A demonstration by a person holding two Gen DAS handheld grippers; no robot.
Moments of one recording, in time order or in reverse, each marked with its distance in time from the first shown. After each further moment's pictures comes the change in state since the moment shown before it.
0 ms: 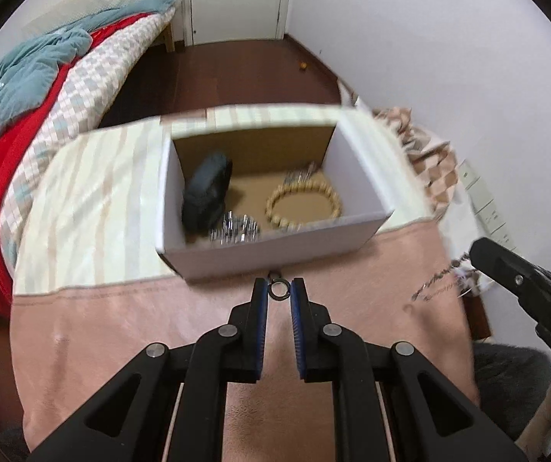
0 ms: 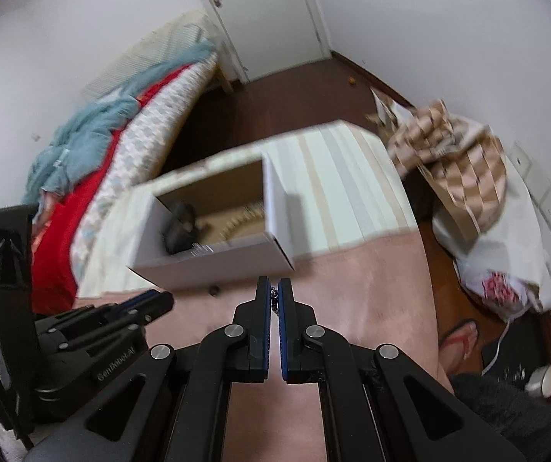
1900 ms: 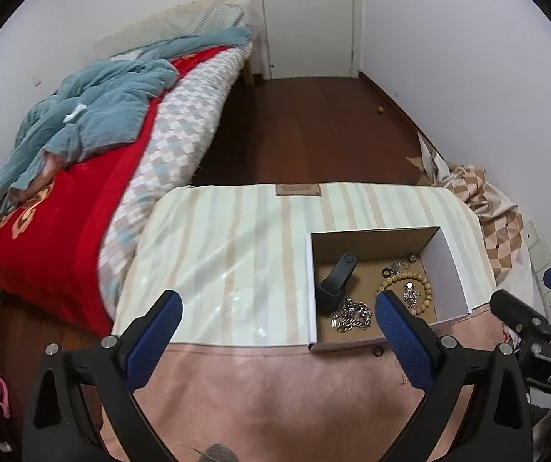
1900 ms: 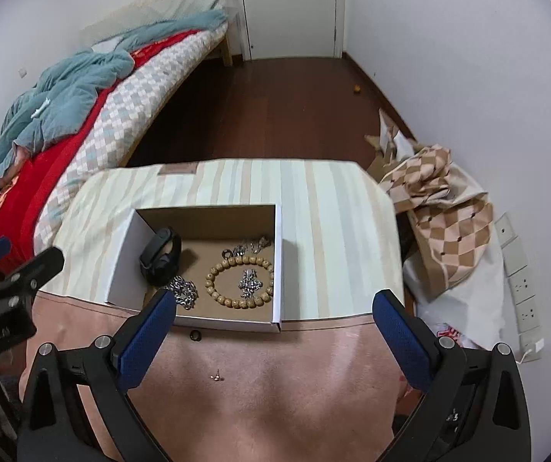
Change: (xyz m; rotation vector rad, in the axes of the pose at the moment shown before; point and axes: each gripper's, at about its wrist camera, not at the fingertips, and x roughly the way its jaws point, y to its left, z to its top) left arm -0.055 0.054 0.046 -0.102 -0.130 0.296; right arm 0.031 0.051 0.072 -0.207 0.089 -0.180
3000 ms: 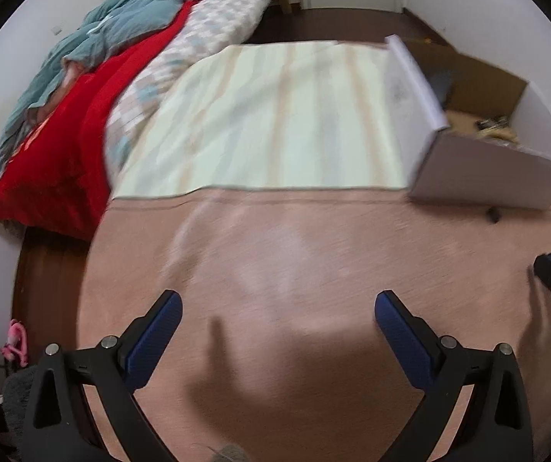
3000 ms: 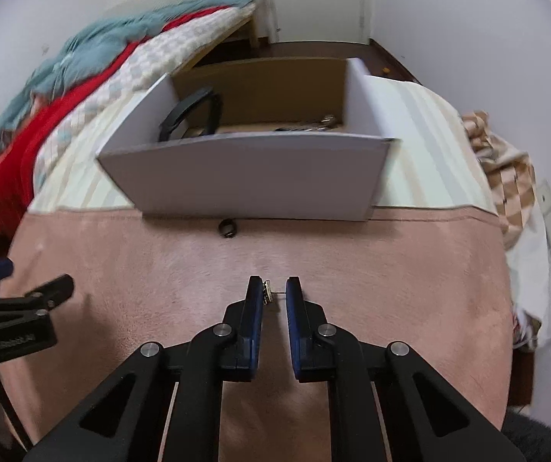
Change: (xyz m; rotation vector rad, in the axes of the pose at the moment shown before) left arm 0.088 0.018 -0.119 -0.032 0.248 0.124; right arm 0.080 0.036 -0.123 -0.012 0.023 0.088
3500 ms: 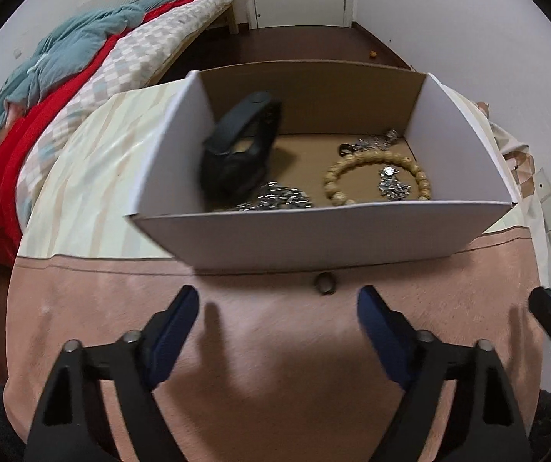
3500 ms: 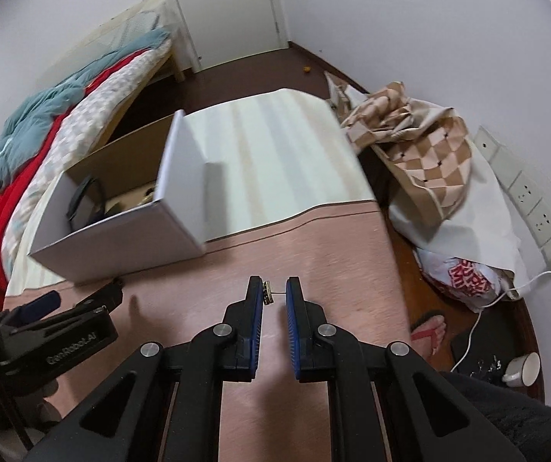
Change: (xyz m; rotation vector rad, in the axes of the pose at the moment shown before) left arm 0.004 -0.119 0.028 0.065 -0.075 -0.127; right arm -0.028 -0.100 0.009 0.255 -0.066 -0.116
